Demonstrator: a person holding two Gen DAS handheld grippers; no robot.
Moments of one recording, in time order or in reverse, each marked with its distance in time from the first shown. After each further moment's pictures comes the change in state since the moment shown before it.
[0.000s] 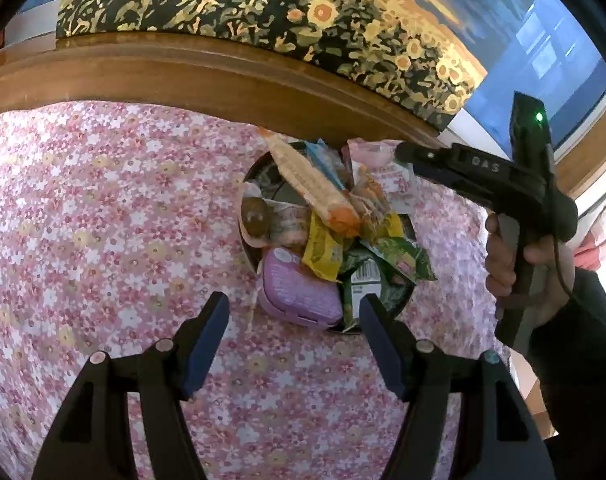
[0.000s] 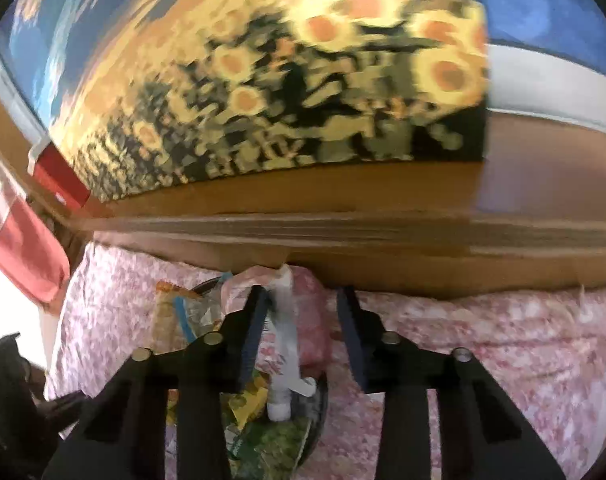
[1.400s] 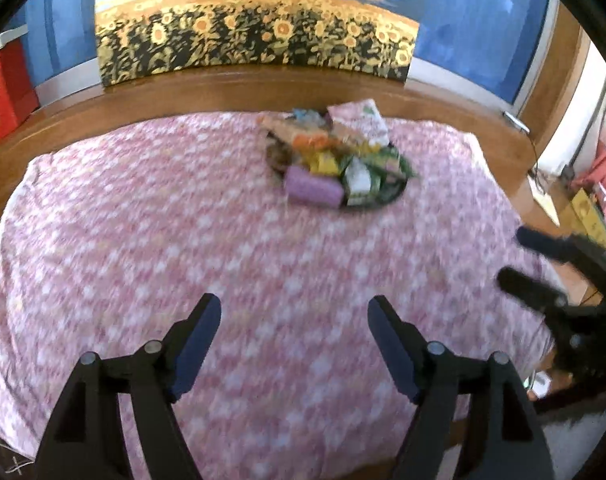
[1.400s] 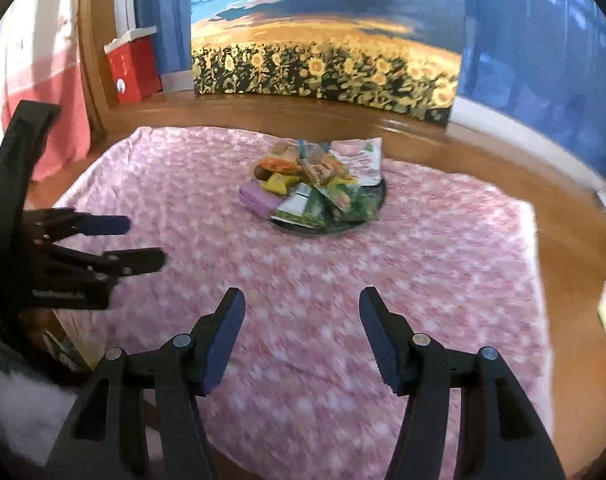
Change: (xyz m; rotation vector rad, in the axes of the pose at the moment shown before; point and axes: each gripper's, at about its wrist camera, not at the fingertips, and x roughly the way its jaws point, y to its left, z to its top) left arm -0.077 -0.006 -0.106 0.237 -0.068 0.195; right arm -0.143 0.133 -0.227 -0.279 -0.109 -0.239
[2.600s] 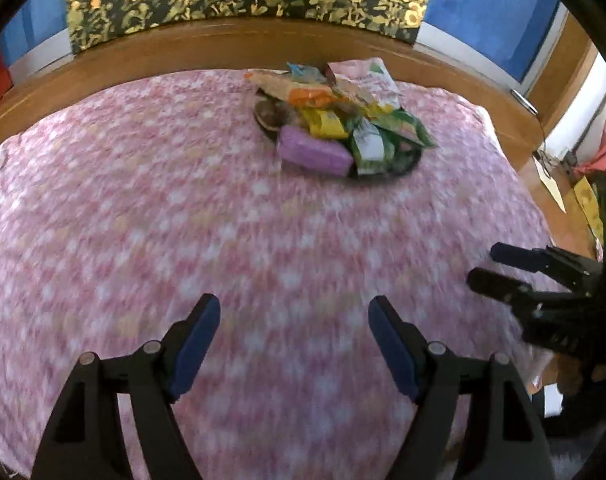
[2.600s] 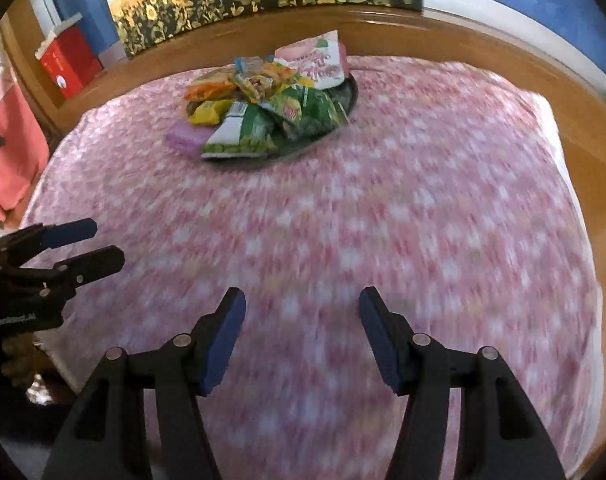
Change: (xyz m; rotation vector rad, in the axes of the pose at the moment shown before) left arm 0.060 -0.001 0.013 0.002 0.119 -0.049; right arm 0.089 -0.041 -0.005 0.183 0.255 0.029
